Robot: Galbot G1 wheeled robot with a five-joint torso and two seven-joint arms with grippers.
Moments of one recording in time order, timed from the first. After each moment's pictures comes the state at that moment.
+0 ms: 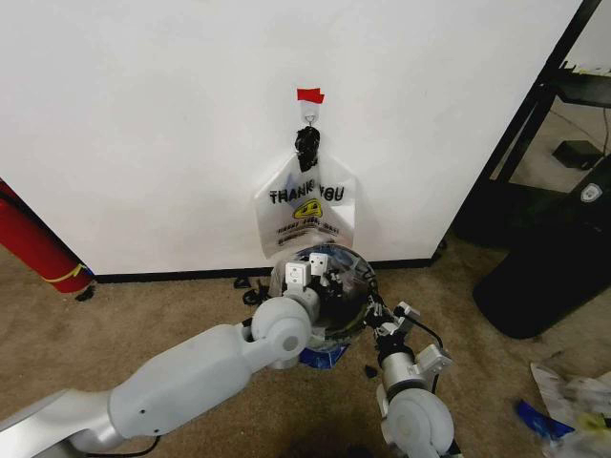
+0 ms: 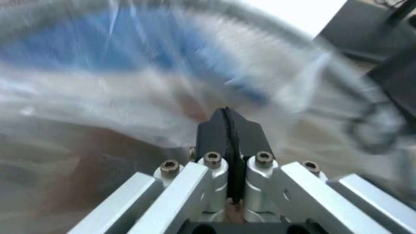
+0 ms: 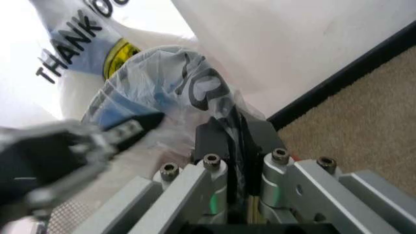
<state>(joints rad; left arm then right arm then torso) 0.45 -1.10 0.57 -1.82 -1.23 0.29 -0.77 -1.42 1.42 0.27 2.01 0.72 -0.01 0.28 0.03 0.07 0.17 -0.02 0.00</state>
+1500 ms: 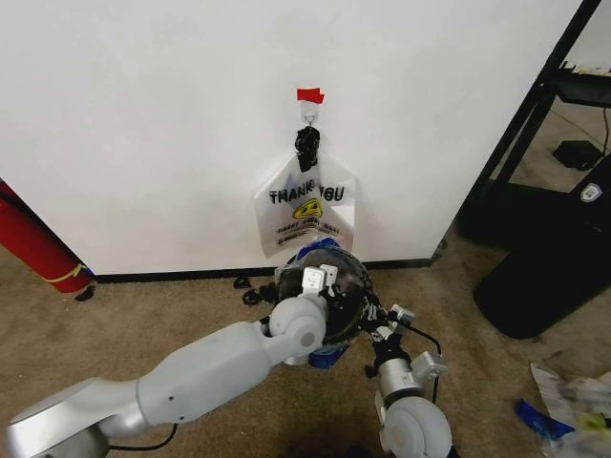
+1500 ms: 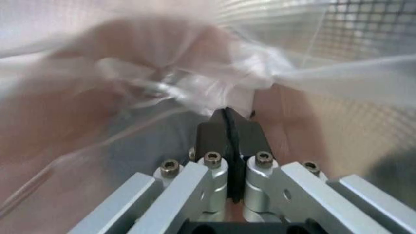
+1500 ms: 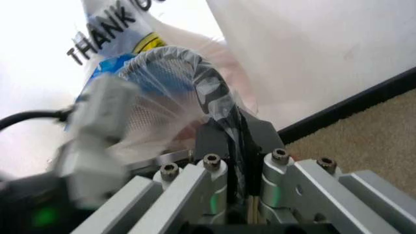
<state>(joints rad) 0.40 -1.17 0.64 -1.71 -1.28 0.44 -0.82 -1.46 1.41 0.24 2.00 0.56 0.04 0.21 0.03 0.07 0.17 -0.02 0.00</state>
